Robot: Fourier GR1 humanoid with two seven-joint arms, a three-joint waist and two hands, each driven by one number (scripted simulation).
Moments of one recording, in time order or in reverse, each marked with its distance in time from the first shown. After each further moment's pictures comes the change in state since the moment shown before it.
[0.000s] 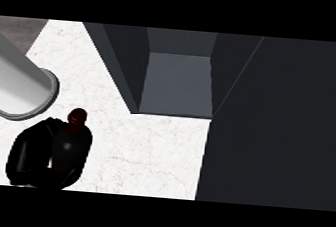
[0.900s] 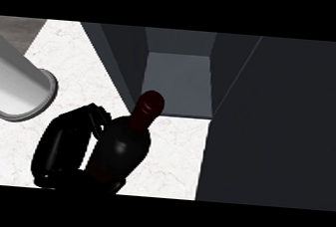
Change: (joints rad) left arm -0.070 -0.120 -0.304 -0.457 -0.094 0.249 0.485; right arm -0.015 0.009 -0.024 0.012 -0.005 0.017 -0.006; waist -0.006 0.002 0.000
